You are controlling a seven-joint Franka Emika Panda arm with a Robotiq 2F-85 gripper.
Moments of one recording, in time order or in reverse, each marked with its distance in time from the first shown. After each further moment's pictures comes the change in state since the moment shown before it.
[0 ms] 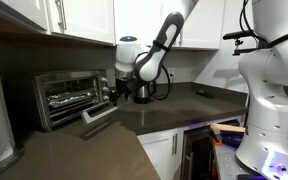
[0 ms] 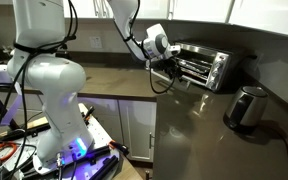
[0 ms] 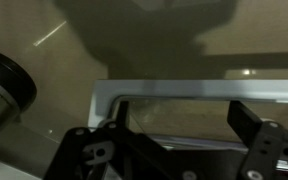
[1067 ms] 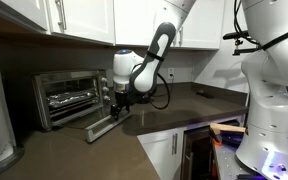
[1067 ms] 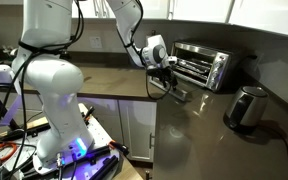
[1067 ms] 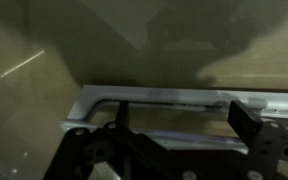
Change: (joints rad) arm -0.140 0.100 0.192 0.017 0.132 -0.023 -0.149
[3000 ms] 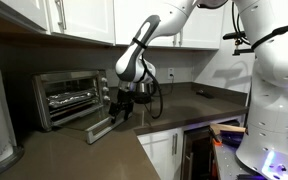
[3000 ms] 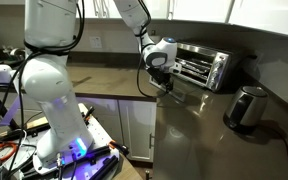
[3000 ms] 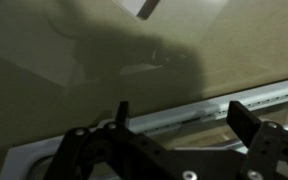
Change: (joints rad) arm -0.470 -0.007 0.493 0.012 0.831 -0.067 -0.723
